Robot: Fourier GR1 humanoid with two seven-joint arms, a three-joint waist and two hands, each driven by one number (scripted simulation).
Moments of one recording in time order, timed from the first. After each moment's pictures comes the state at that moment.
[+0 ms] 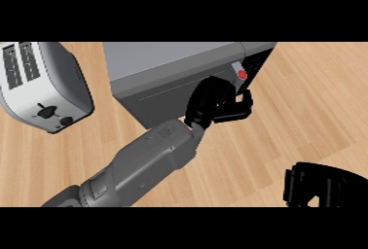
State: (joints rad) left arm -0.96 0.00 -0.78 -0.86 1.07 0.49 -0.25; right arm -0.06 -0.64 0.35 -1.90 -0.56 0.66 -0.33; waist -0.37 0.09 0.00
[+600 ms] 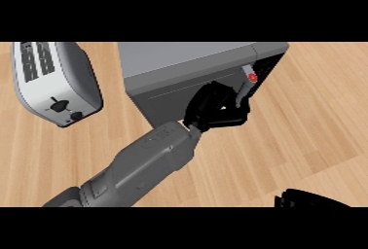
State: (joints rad) left arm -0.94 0.00 -0.80 -0.82 1.15 0.27 -0.30; right arm 0.05 -0.59 0.43 -2.04 -0.49 0.56 -0.30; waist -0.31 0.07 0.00
